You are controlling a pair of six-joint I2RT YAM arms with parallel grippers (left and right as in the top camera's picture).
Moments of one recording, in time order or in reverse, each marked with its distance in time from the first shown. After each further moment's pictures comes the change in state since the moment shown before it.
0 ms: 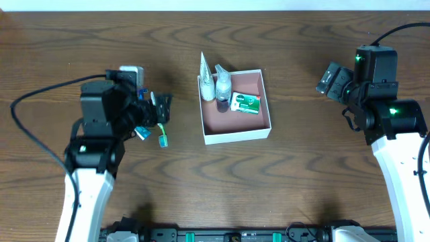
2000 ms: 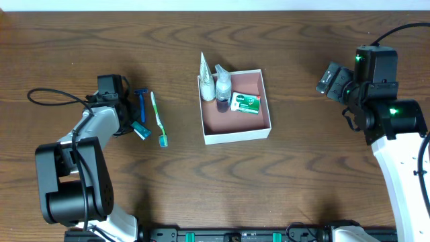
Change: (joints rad) left arm 0.161 0.675 0.024 0.121 -0.346 -0.503; right arm 0.000 0.000 0.000 0.000 0.000 0.000
